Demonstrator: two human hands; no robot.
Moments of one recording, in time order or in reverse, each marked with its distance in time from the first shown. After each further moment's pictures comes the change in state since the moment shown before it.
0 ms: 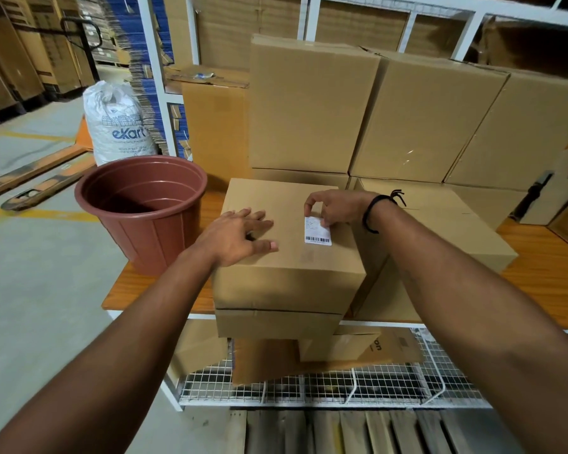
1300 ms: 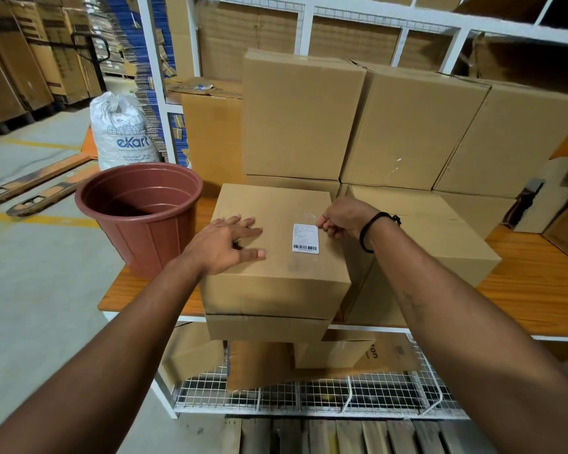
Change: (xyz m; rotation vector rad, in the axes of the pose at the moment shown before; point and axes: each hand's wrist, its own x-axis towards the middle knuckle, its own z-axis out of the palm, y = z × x) left_hand -0.014 0.002 0.004 0.010 0.035 0.012; right_hand -0.028 0.010 0.013 0.670 0.198 0.268
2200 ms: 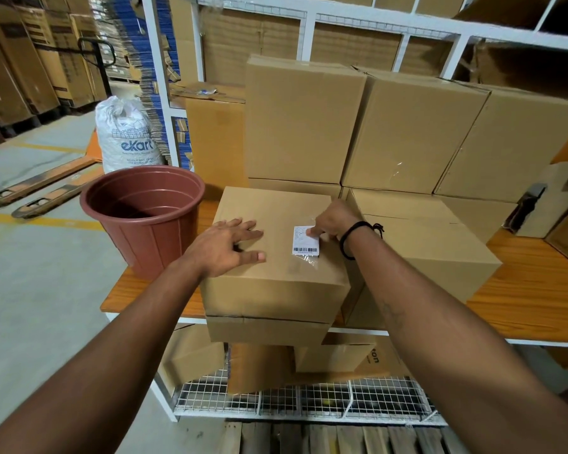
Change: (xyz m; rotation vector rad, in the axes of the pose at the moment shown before) left_hand -0.002 0.000 0.001 -0.001 -0.004 0.001; right_hand -0.002 -0.011 0.017 -0.357 0.167 -0.022
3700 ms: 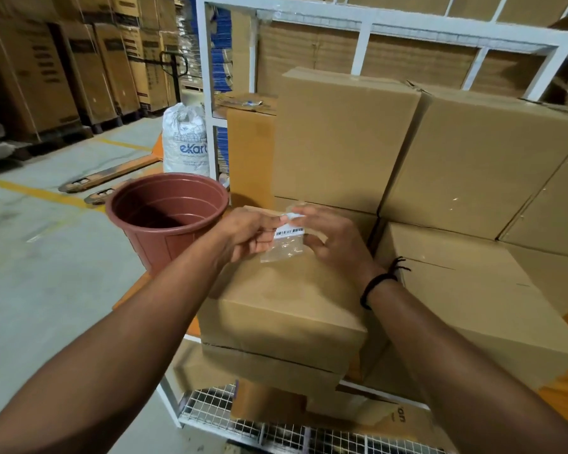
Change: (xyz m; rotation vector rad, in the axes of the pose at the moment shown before) left_hand 0.066 0.054 -0.046 -1.321 0.154 -0.562; right_hand 0.048 -0.002 0.023 0.243 0.382 -1.318
